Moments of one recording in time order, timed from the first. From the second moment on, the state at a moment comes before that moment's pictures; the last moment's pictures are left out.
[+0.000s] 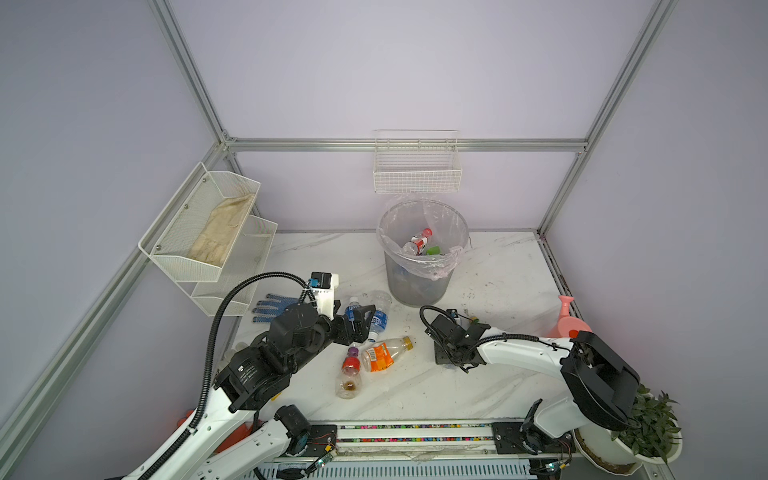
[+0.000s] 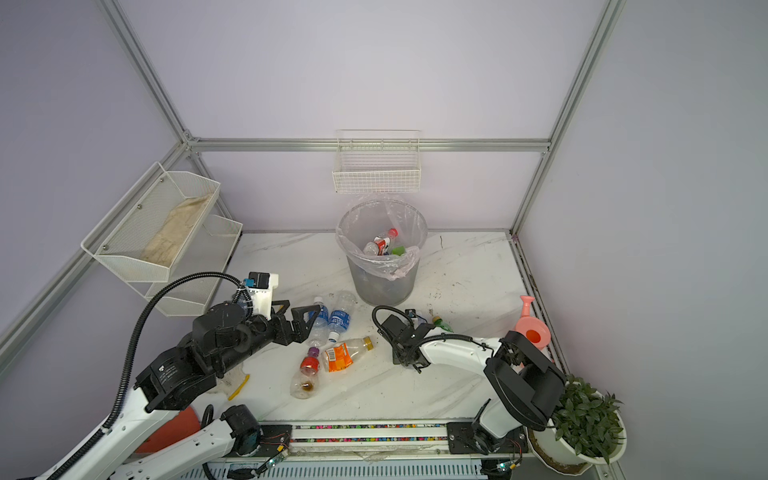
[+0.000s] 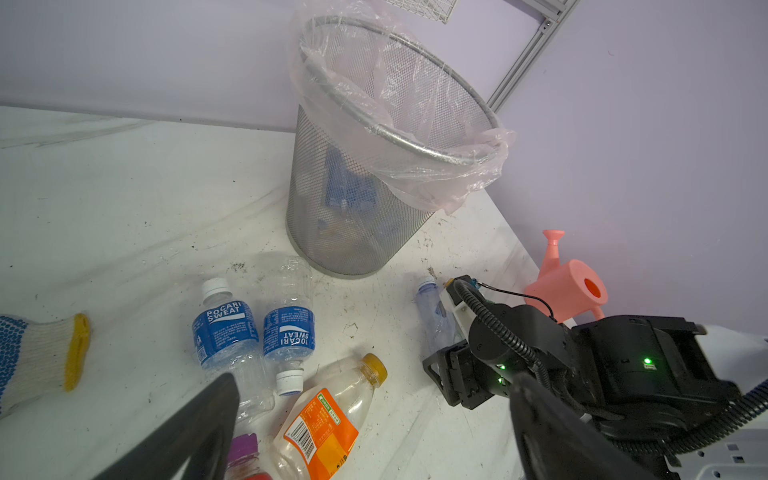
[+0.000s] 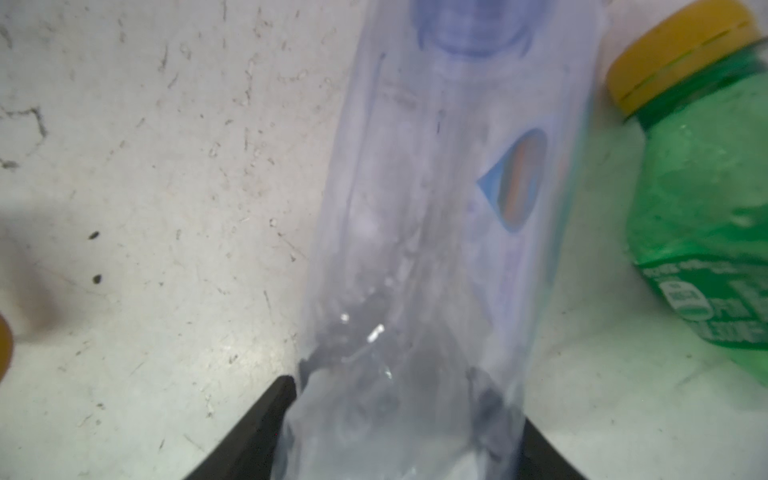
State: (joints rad) left arm -0.73 0.71 1.00 -0.67 -0.17 -0.50; right arm 0.89 1.52 0.79 -0.57 0.31 0.84
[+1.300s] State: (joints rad) left arm -0.73 0.59 0.87 -0.68 -0.17 -0.59; right arm 1.30 1.43 1.36 -0.78 0.41 0.86
